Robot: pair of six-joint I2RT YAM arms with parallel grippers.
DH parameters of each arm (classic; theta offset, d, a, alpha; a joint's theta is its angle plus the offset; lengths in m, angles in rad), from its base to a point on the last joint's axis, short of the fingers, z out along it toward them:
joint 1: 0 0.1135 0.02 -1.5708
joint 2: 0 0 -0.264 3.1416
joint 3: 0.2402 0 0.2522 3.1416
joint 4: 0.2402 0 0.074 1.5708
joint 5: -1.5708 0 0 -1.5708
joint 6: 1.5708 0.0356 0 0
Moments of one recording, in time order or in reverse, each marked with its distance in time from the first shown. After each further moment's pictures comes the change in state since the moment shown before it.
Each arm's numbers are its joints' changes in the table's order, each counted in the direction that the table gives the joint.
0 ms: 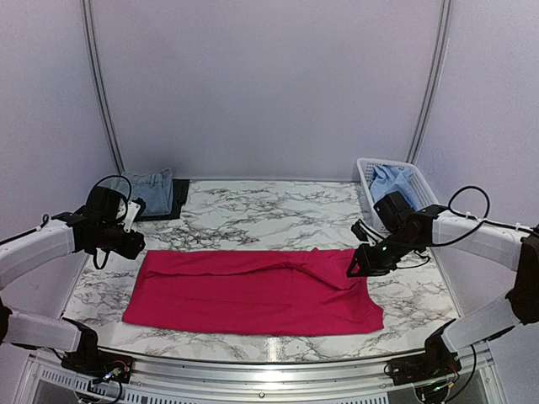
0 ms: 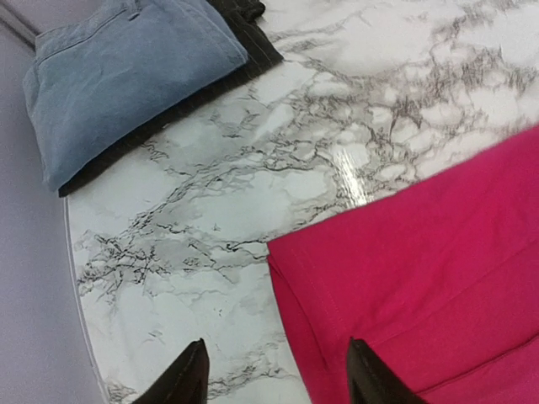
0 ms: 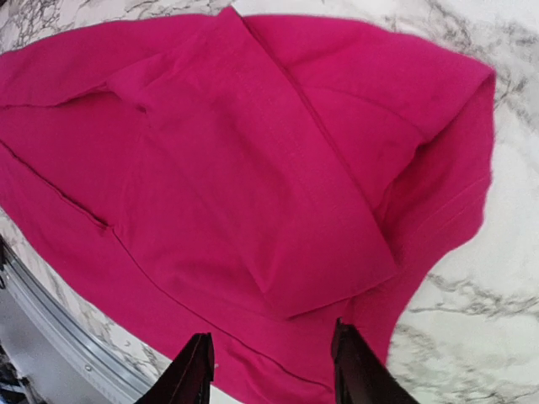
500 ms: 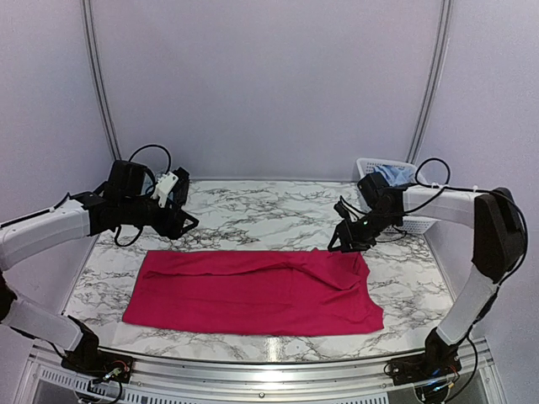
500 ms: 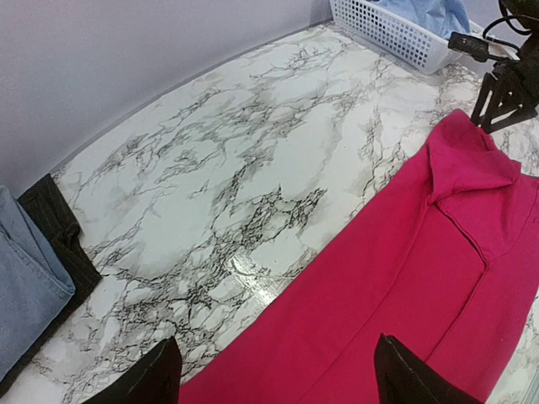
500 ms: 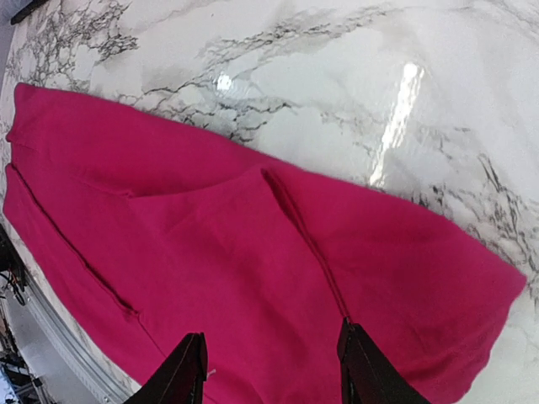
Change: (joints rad) left arm -0.196 0.111 0.205 -0.177 -0.354 -0.003; right arm -0.074 0.312 0.269 -0.062 0.111 -0.088
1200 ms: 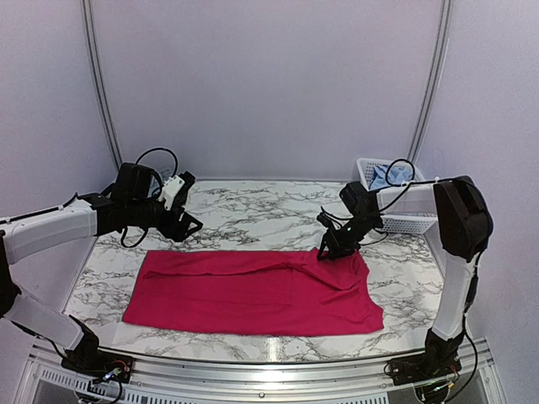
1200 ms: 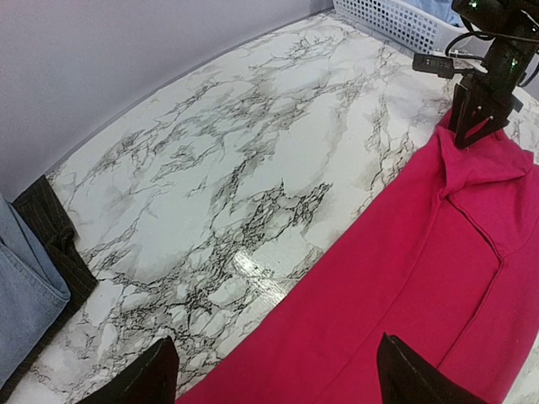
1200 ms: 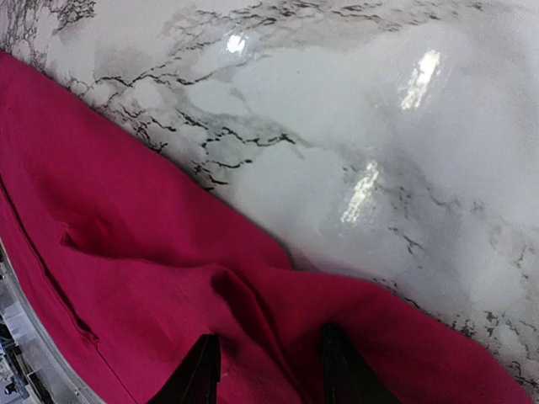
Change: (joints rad) left arm -0.033 0.070 0.004 -0.049 0.025 0.021; right arm 0.021 0.322 0.173 0.000 0.055 -0.137
